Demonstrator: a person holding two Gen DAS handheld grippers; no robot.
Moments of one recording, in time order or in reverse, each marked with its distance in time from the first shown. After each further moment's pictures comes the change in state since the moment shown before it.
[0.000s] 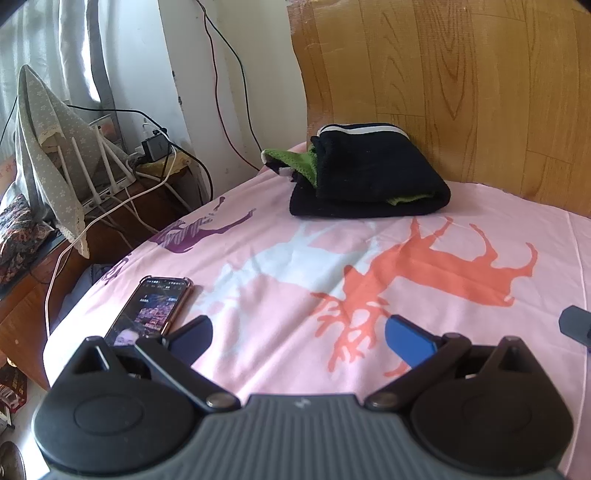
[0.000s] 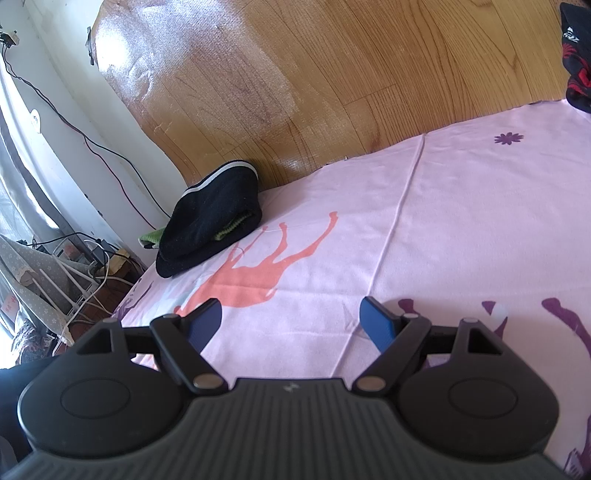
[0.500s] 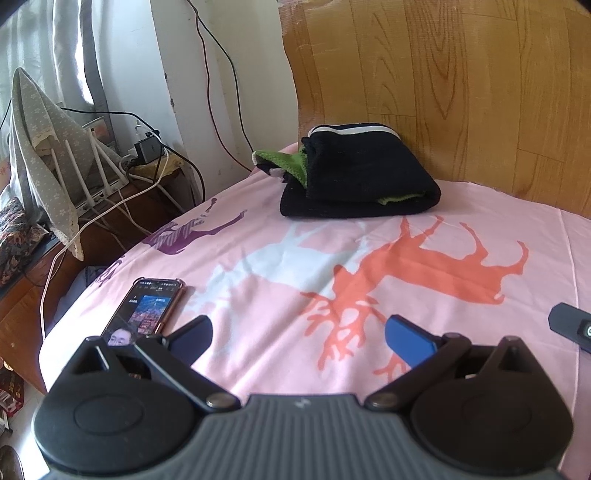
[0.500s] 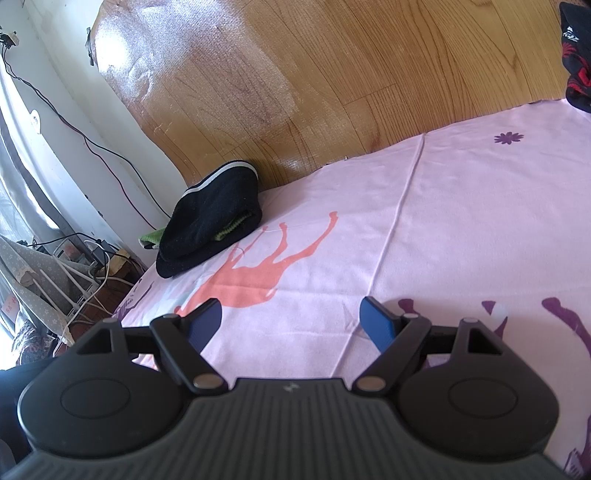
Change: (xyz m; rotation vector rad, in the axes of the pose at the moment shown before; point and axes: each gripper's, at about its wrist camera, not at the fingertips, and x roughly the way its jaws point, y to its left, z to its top) left arm -0.003 -0.004 0.000 0.009 -0.001 -0.020; right arm 0.000 0.000 0.000 0.002 0.001 0.002
